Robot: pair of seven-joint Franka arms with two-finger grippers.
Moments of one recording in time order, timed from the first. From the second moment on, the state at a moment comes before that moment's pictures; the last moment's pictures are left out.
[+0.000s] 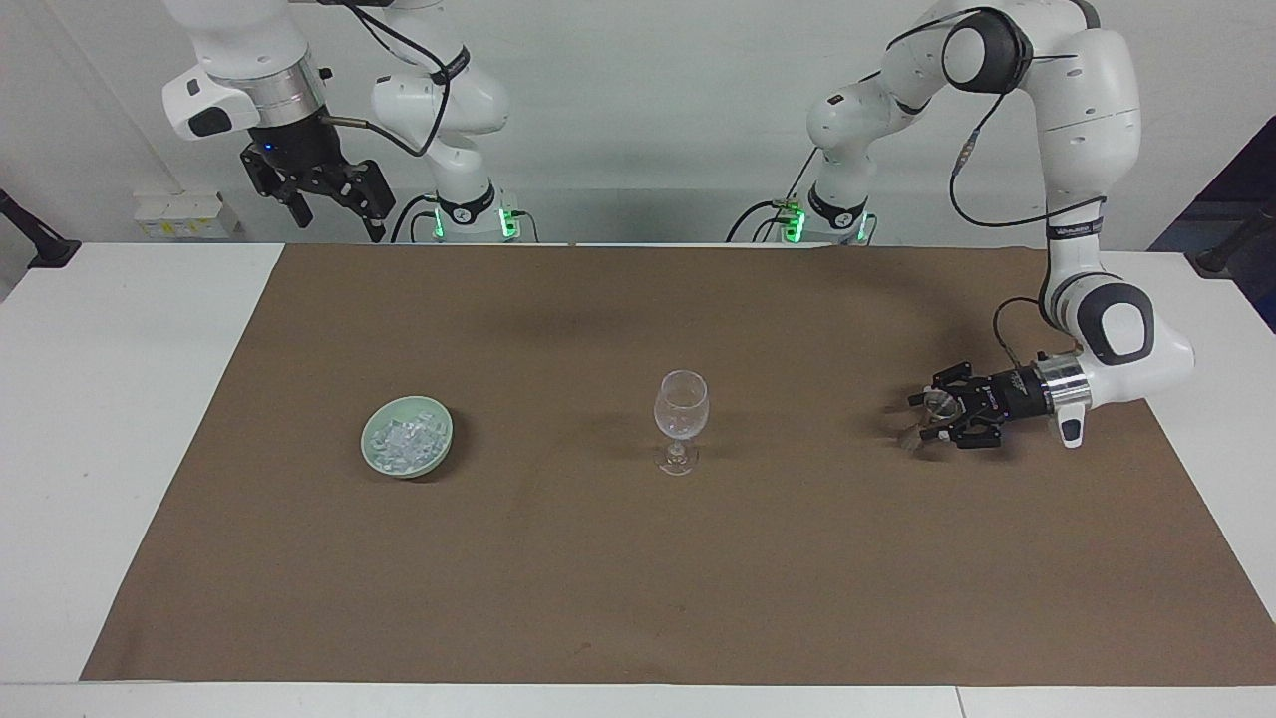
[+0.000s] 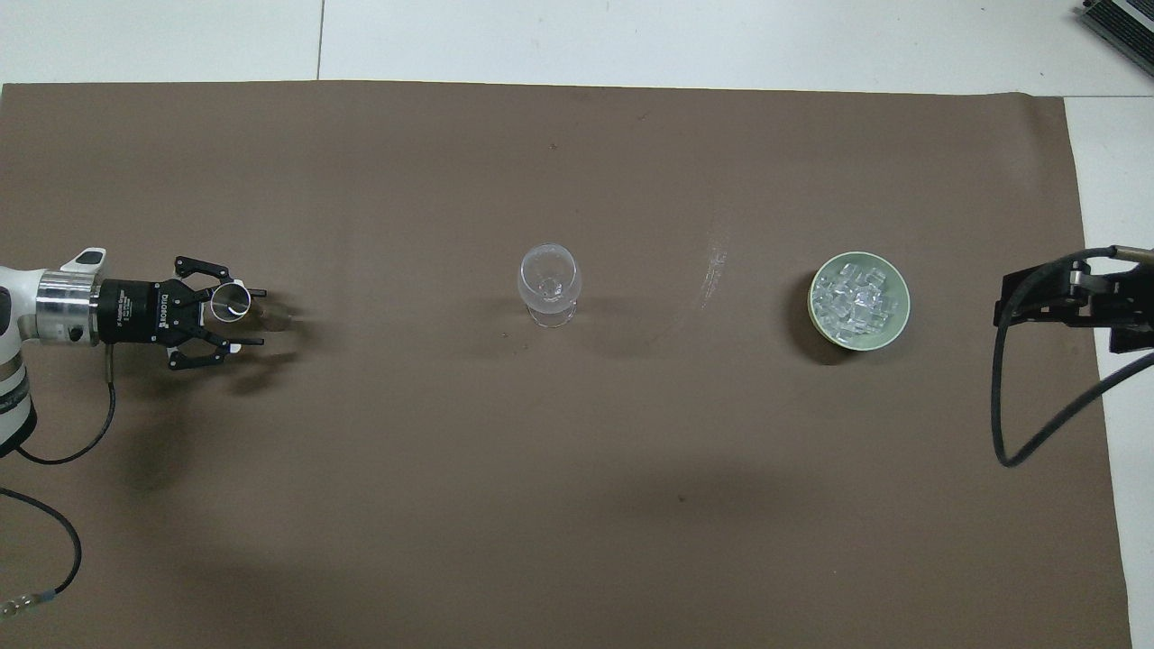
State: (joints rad) left arm 0.40 0.50 -0.10 -1.85 -0.97 1.70 -0.69; right arm -0.02 -0.05 0.06 -1.52 -0.02 1.45 0.28
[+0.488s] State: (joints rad) left arm 0.40 0.50 -0.10 -1.85 -0.97 1.70 -0.69; right arm -0.02 -0.05 0.06 -1.52 -0.02 1.45 0.28
